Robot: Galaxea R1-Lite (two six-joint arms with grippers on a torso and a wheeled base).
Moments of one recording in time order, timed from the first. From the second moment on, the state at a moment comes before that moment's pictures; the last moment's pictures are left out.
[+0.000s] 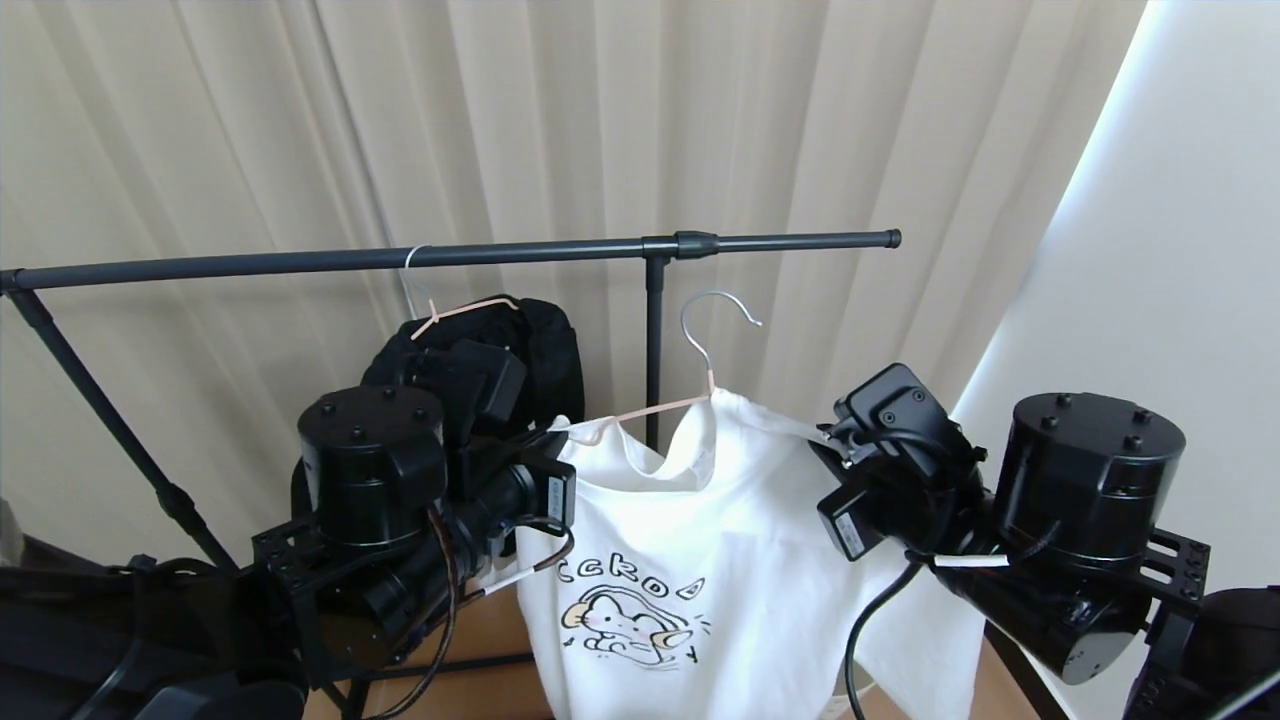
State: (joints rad) left arm -0.67 1.78 -0.61 -0.97 0.30 0.00; right arm 0.69 1.72 -0.55 -0.97 -0.39 -0.33
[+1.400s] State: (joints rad) left arm -0.75 1.73 -0.93 -0.41 0.45 0.07; right arm 0.63 1.77 -0.53 -1.24 -0.47 -0.47
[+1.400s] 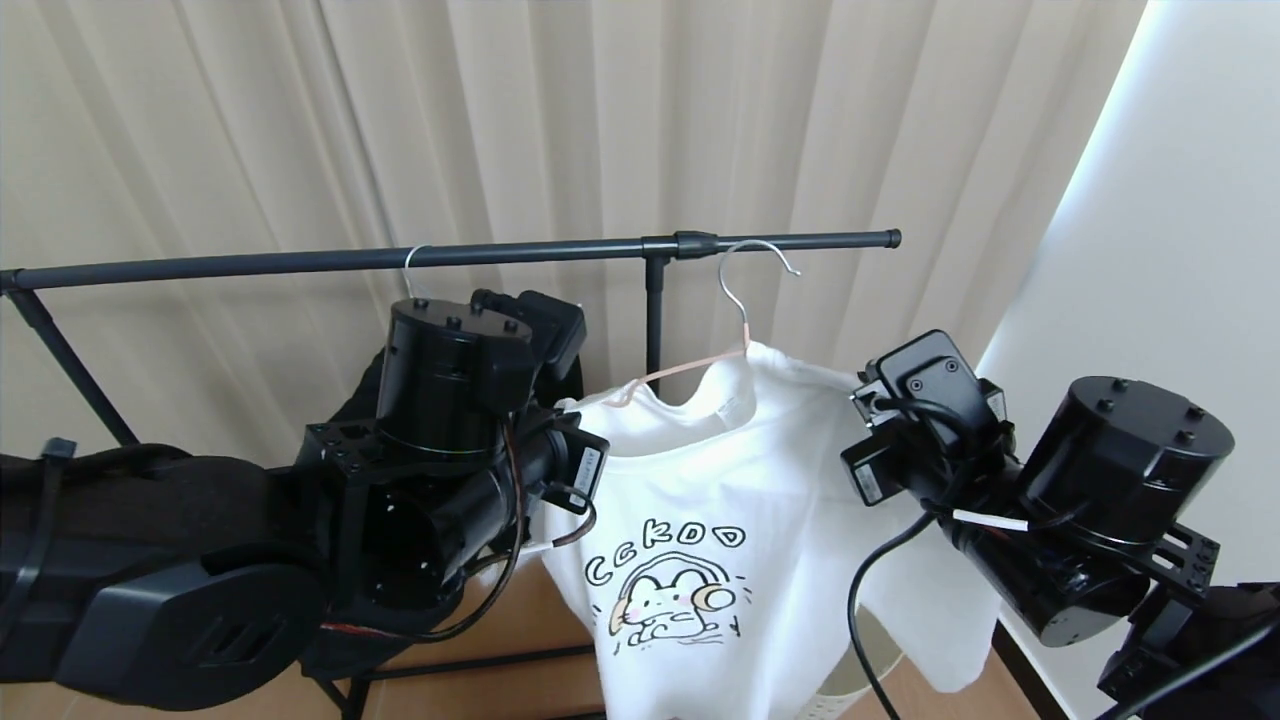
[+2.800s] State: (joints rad) left arm -0.86 1.63 -0.98 -0.41 0.45 0.06; right arm 0.78 1.99 -0.56 -1.37 -0.46 -0.23
